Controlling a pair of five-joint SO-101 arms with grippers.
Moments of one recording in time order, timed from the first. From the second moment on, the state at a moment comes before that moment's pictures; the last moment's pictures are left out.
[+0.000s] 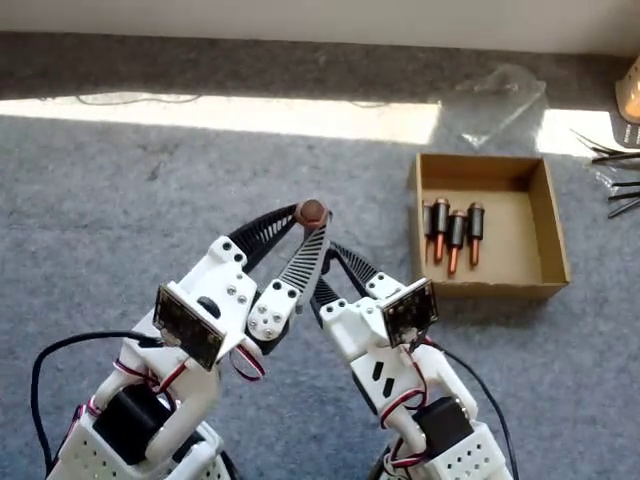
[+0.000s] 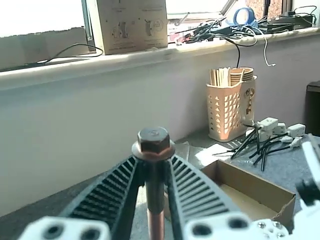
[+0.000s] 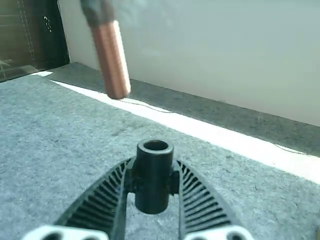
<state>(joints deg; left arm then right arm) 34.2 -87.1 62.8 27.7 -1.5 -35.6 -104.3 95.5 19.8 1.7</state>
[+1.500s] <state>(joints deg) 29.7 -73.2 56.7 23.9 6.7 -35.6 -104.3 95.5 16.5 1.7</state>
